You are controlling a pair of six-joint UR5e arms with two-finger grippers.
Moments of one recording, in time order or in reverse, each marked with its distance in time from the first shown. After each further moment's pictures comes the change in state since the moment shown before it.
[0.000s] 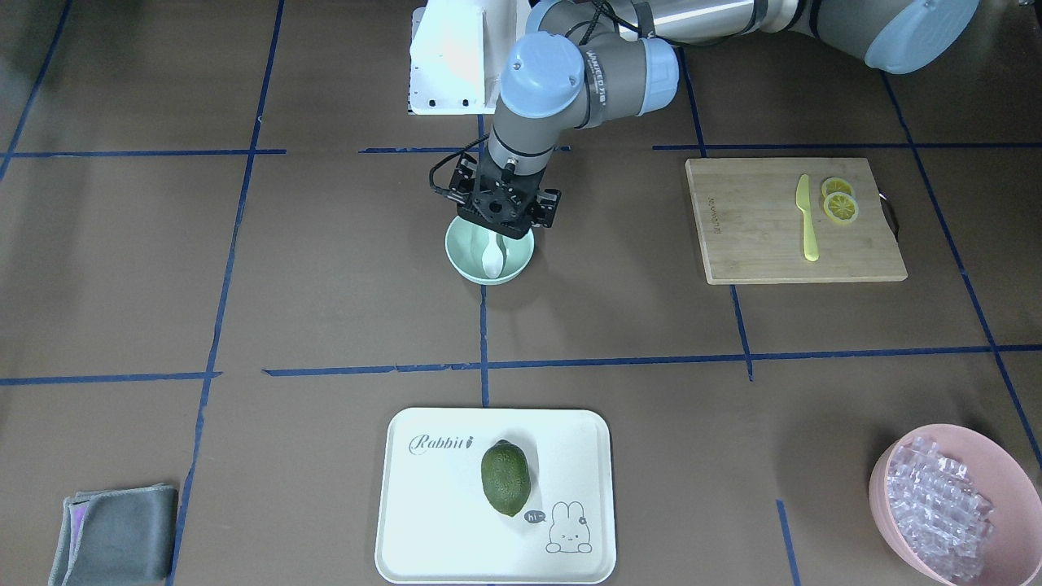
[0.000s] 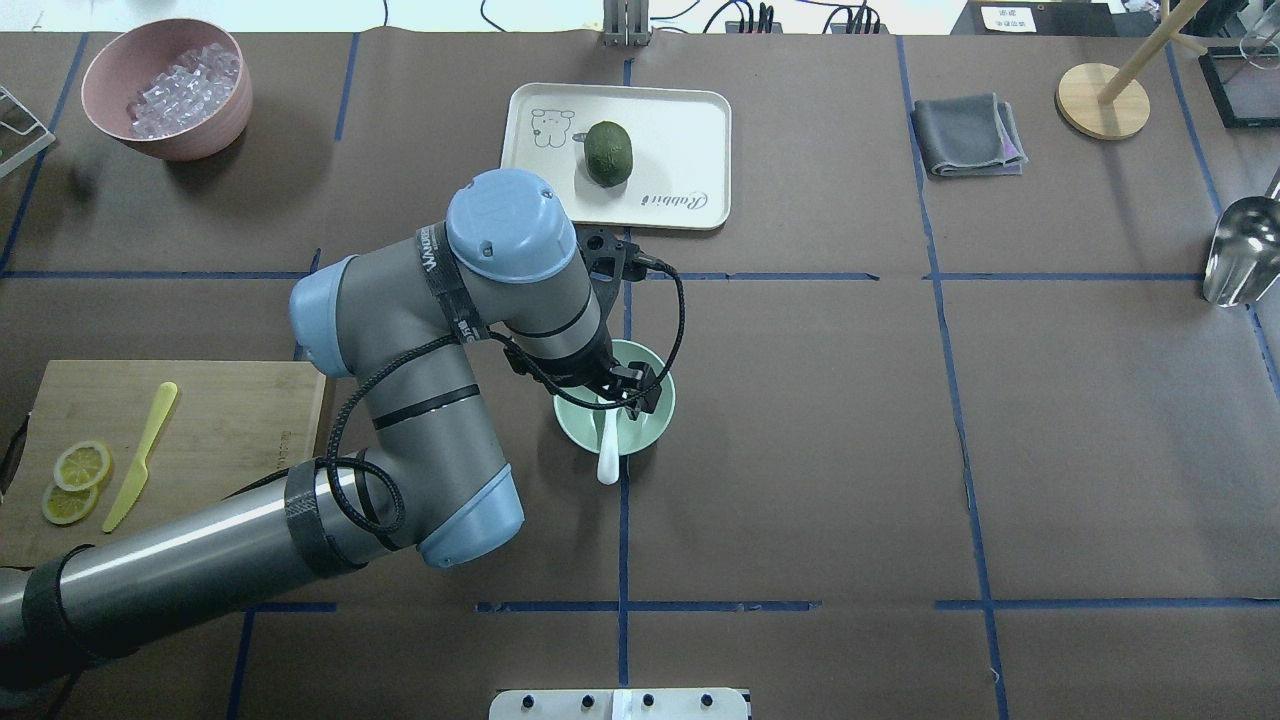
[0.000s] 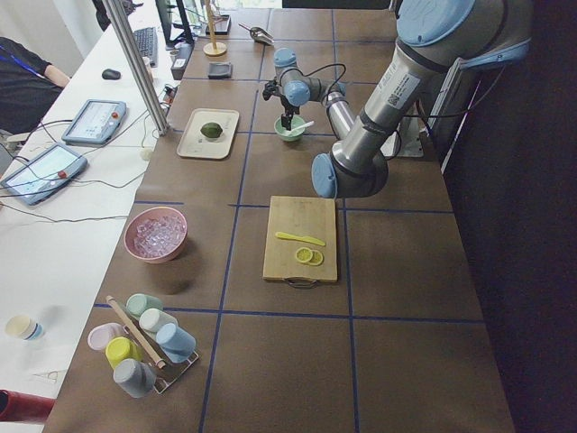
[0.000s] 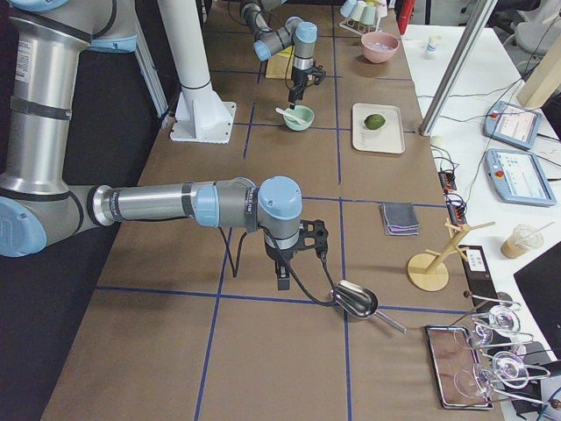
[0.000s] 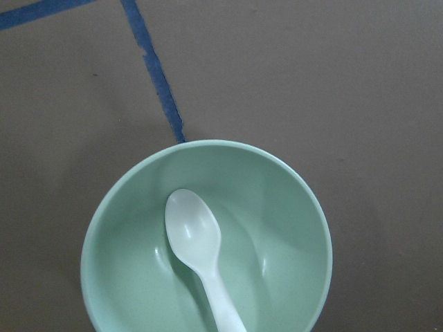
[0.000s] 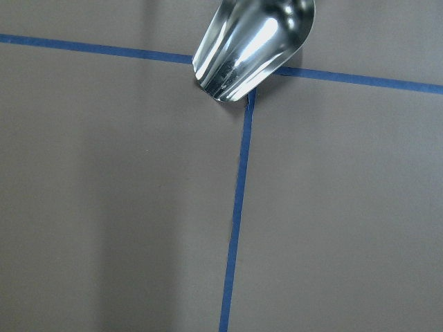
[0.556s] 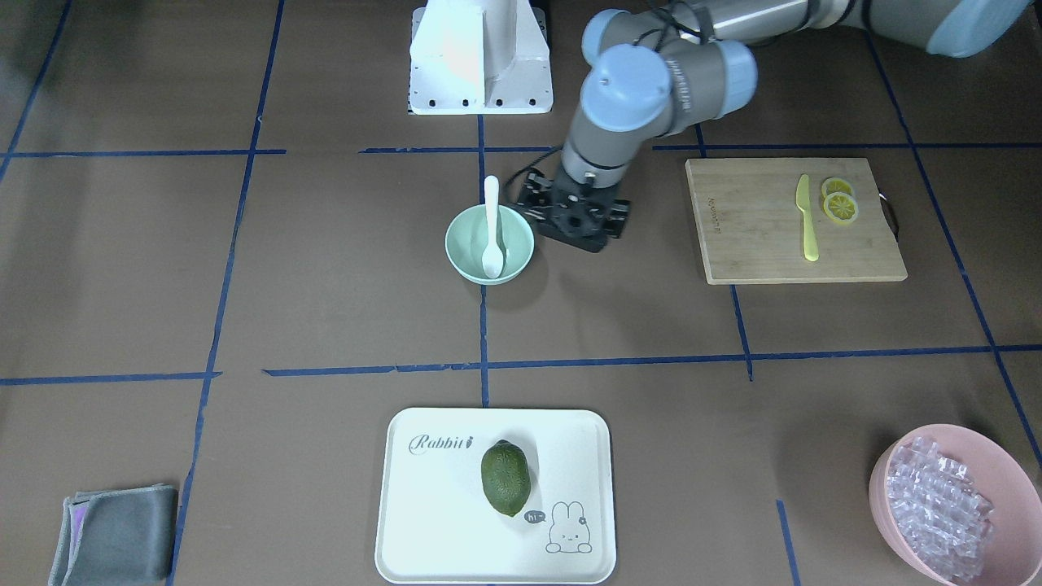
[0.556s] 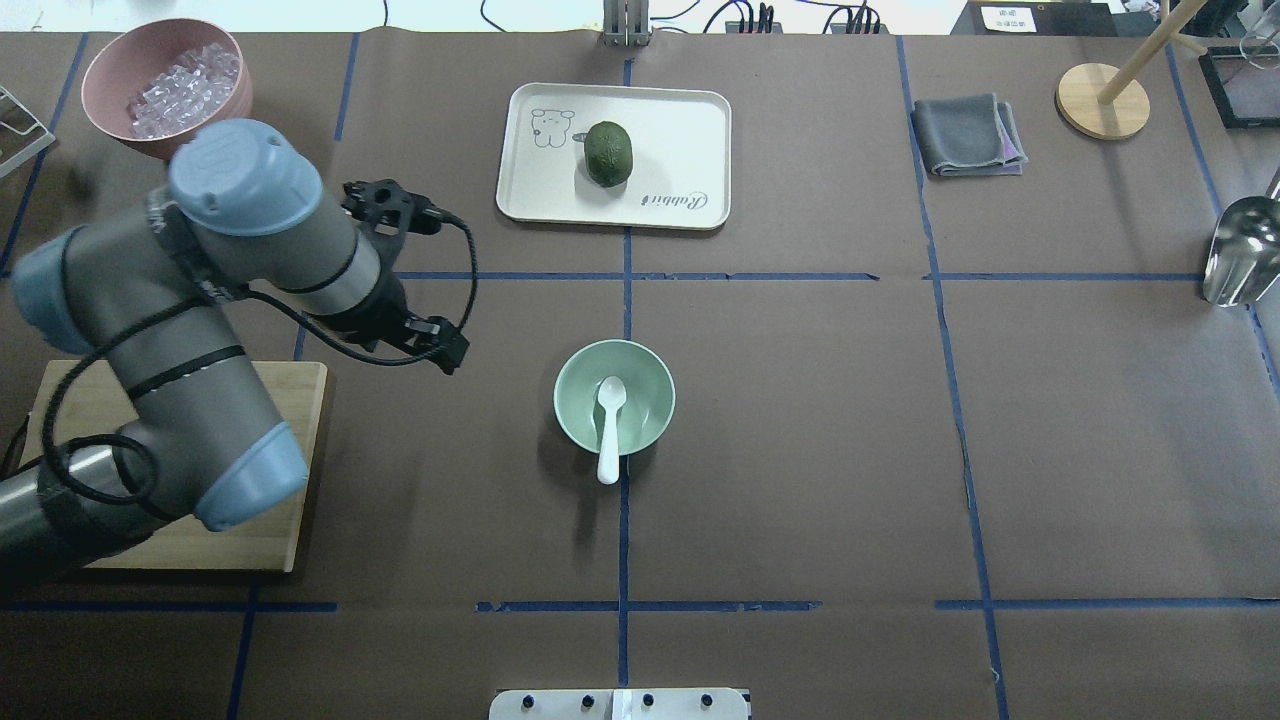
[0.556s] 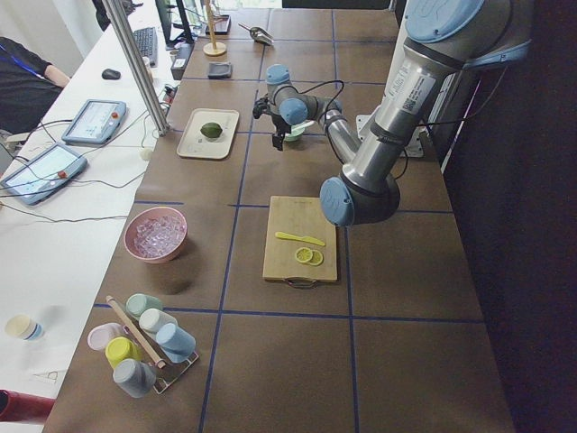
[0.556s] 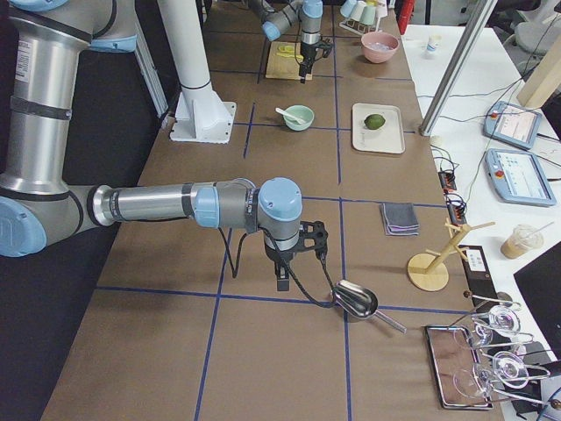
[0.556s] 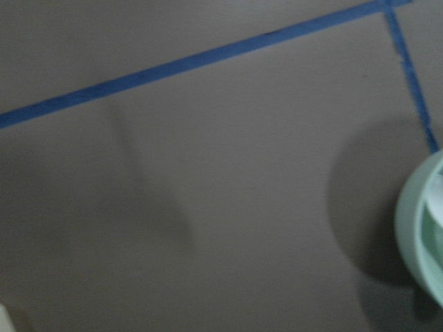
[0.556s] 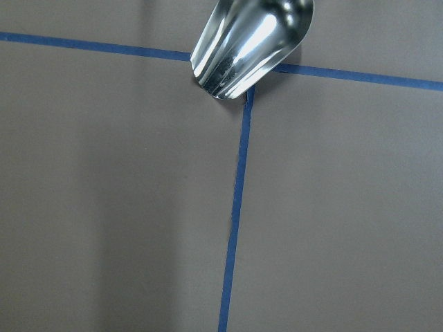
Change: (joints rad) left arm -0.165 0.326 -0.238 0.006 -0.017 0.090; right arm -0.001 0.000 -0.005 -0.001 0.000 0.000
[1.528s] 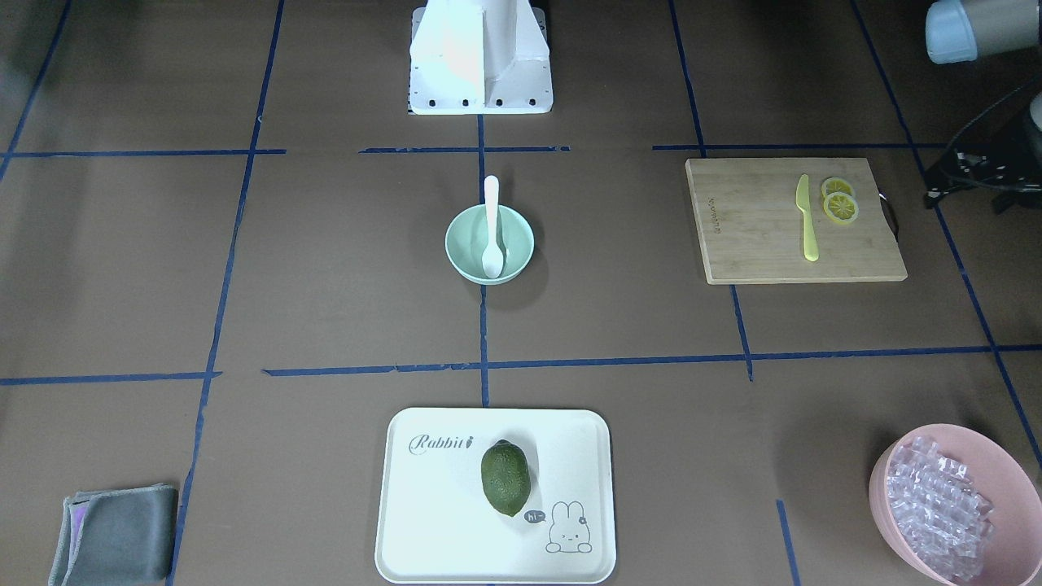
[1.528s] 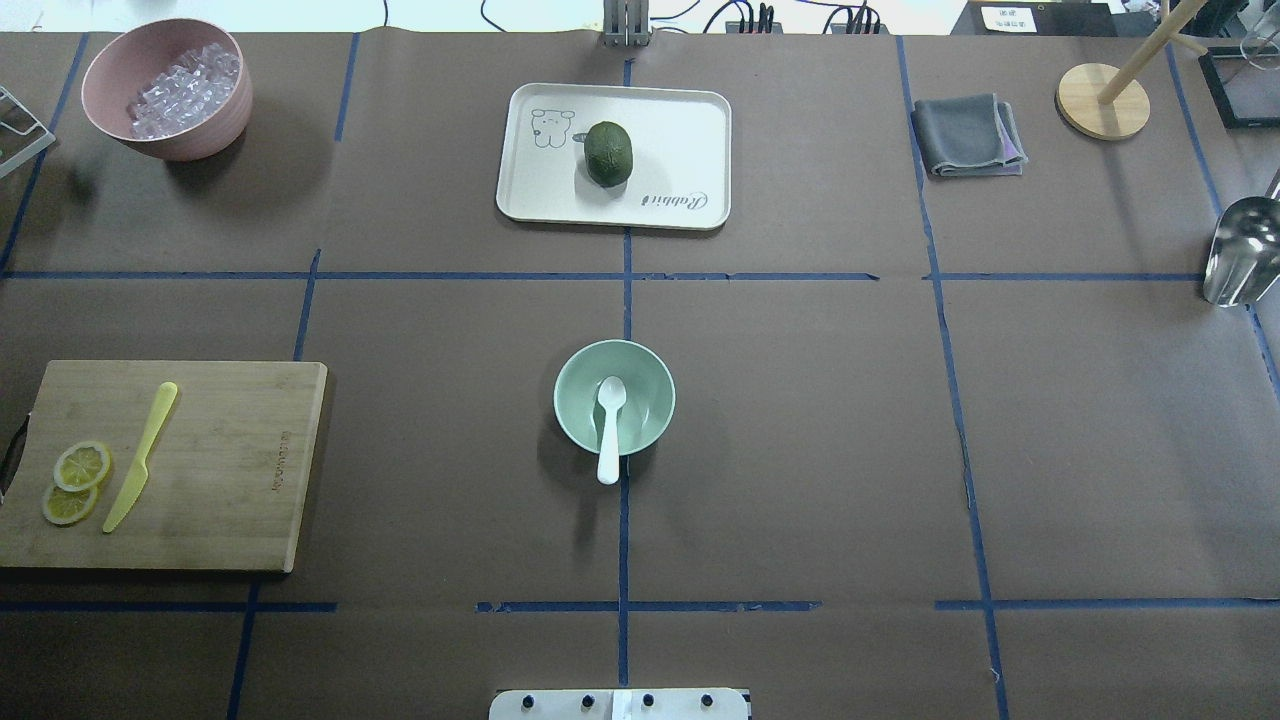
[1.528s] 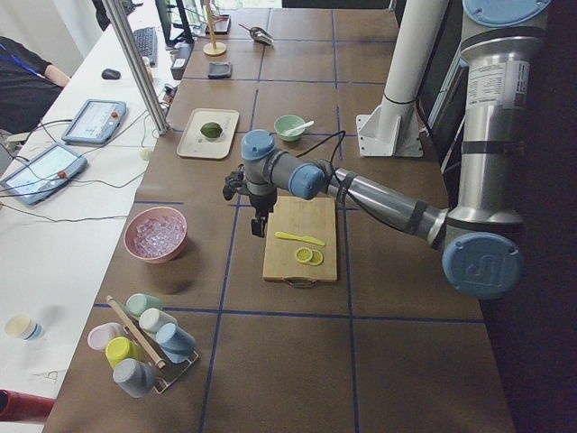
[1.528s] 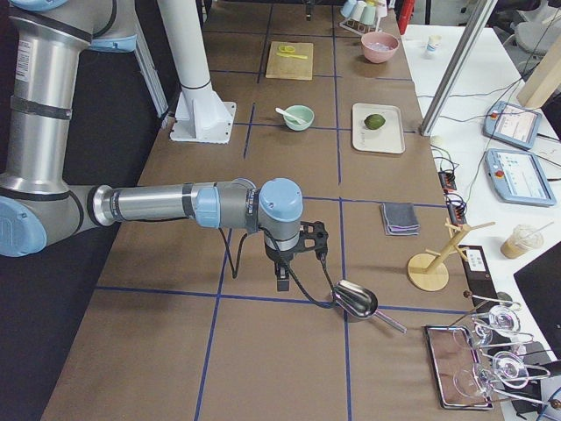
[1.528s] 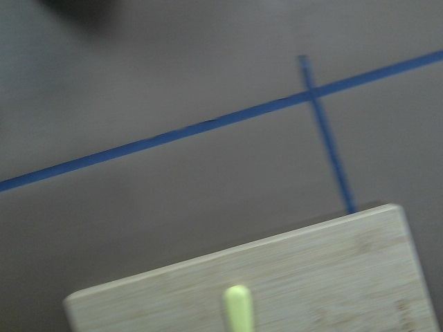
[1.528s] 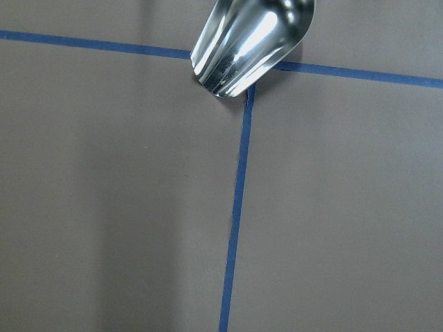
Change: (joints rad) left arm -0.524 0.556 -0.048 -0.054 -0.126 0.468; right arm -0.003 0.001 -0.004 -0.002 0.002 0.000
